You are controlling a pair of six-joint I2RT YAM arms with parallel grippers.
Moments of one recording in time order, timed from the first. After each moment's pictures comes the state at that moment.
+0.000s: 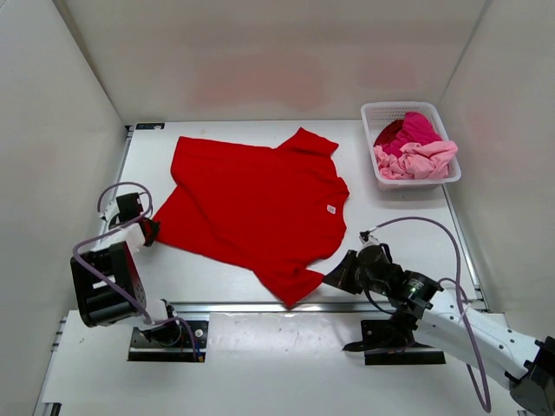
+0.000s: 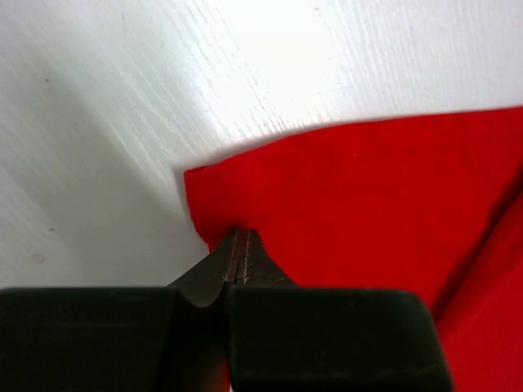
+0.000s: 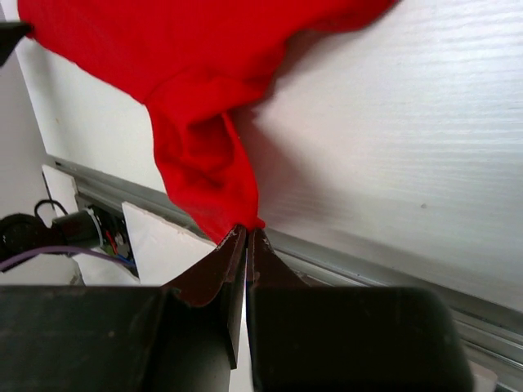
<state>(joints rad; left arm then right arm) 0.31 1.42 0.62 -0.16 -0.16 -0.79 0.84 0.57 0.32 -0.44 -0.01 1.12</state>
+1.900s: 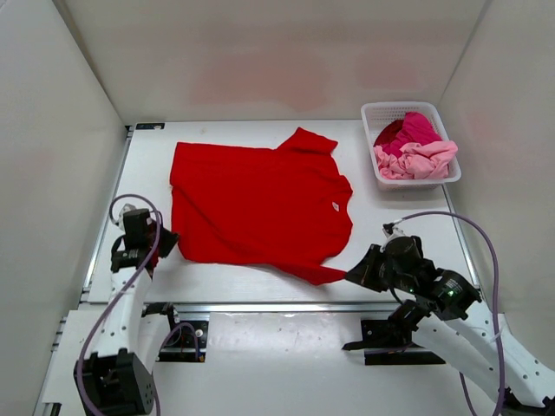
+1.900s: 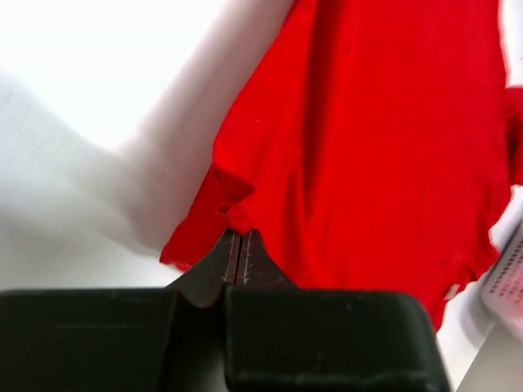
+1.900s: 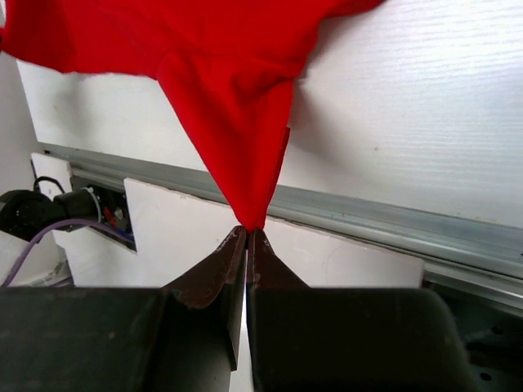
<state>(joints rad) 0.13 0.85 0.53 -0.44 0.03 -0.84 0.71 0.46 0.61 -0.90 -0.05 0.97</state>
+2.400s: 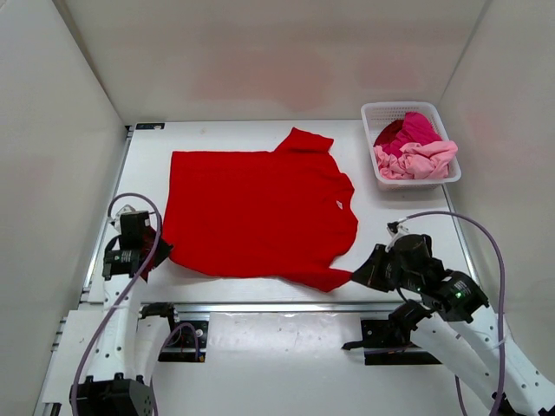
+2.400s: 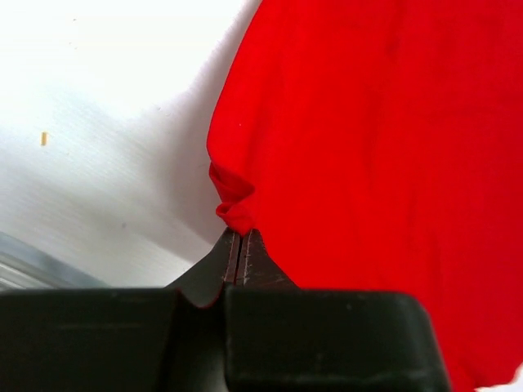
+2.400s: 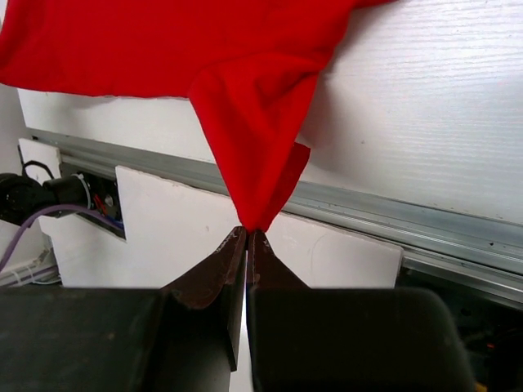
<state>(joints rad) 0.10 0.71 0.66 -0.84 -0.11 -0.66 0.59 0.44 0.65 -0.98 -0.16 0.83</state>
